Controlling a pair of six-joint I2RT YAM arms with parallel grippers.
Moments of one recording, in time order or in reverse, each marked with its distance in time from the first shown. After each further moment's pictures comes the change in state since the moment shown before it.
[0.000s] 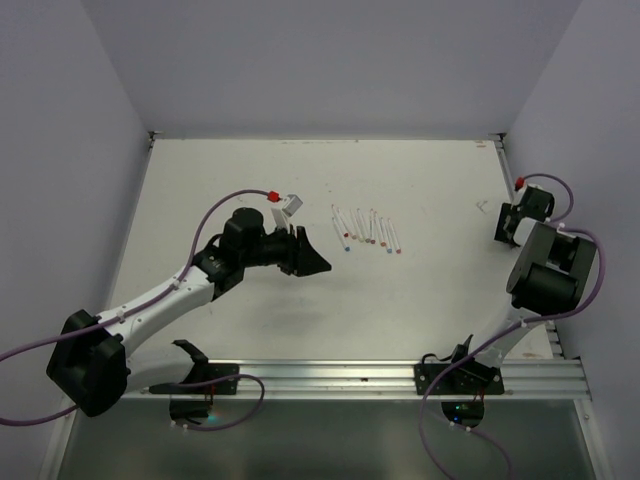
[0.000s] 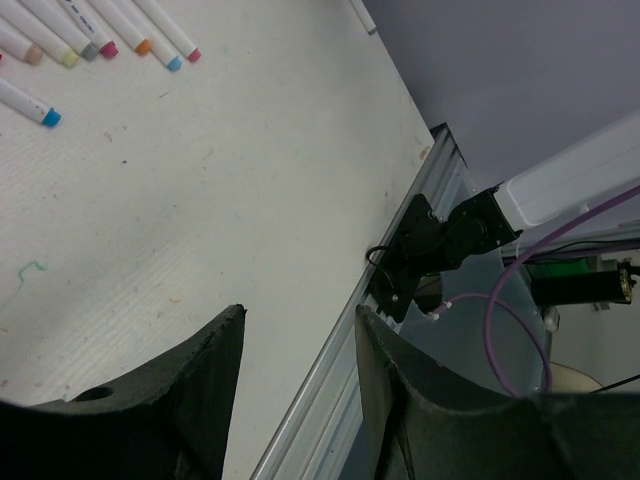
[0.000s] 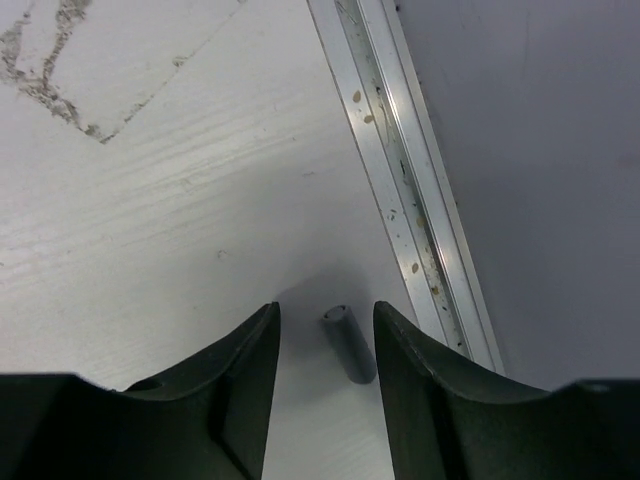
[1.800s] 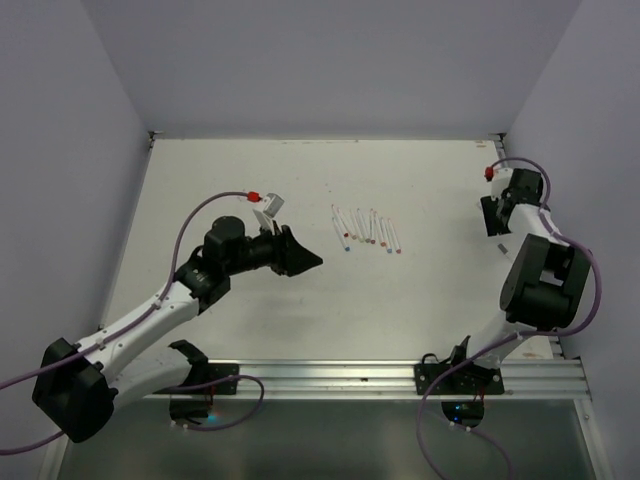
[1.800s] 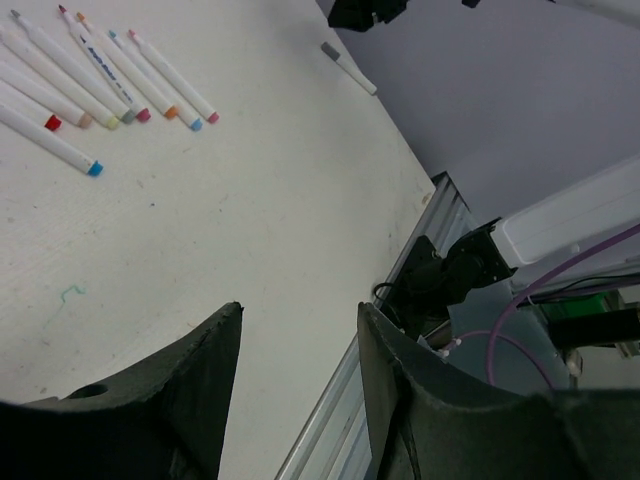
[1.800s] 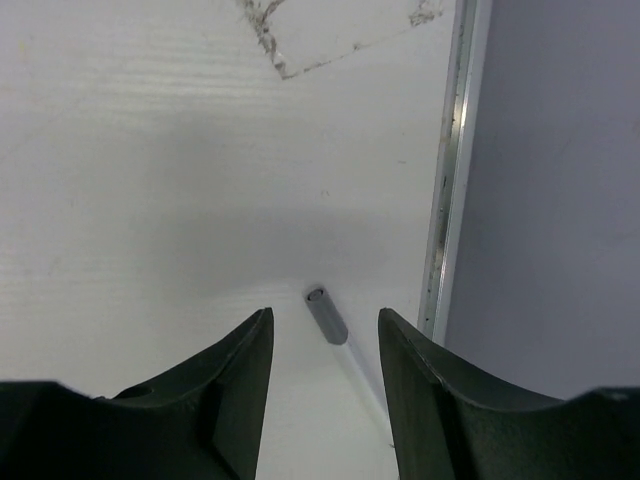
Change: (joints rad) left arm 0.016 -0.155 -0.075 0.048 -0.079 -0.009; right arm 0.134 -0.117 0.133 -0.309 -0.002 -0.267
